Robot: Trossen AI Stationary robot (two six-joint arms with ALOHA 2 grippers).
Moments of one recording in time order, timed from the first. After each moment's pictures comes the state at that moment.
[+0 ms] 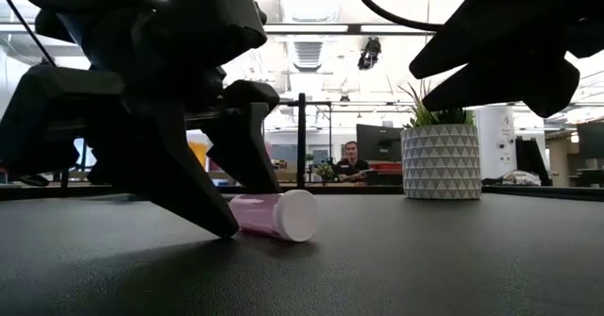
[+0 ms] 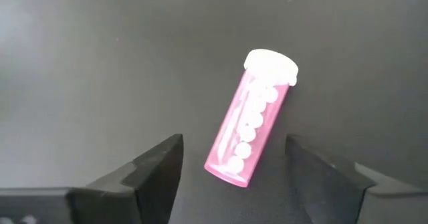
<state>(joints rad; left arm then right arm) -0.45 1.86 0.97 0.05 -0.22 0.09 0.73 1.77 0.94 -0.01 0.84 1.05</state>
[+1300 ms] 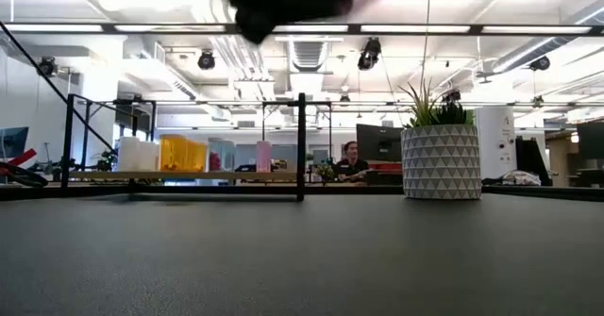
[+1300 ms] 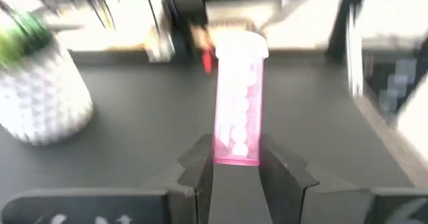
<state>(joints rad) -0.35 1.64 0.97 0.34 -0.37 -0.12 0.73 1.23 0.94 -0.02 0.71 0.68</state>
